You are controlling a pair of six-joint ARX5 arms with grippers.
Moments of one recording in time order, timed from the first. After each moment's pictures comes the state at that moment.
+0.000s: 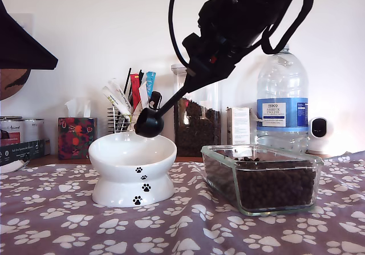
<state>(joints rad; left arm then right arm) -0.33 0.70 0.37 -0.02 0.51 -0.13 0.84 1.39 0.86 -0.03 0.21 -0.64</state>
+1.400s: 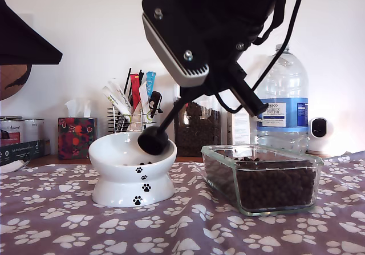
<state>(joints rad) -0.33 0.70 0.37 -0.02 0.60 -0.14 0.90 1.49 0.86 0.06 0.42 -1.74</state>
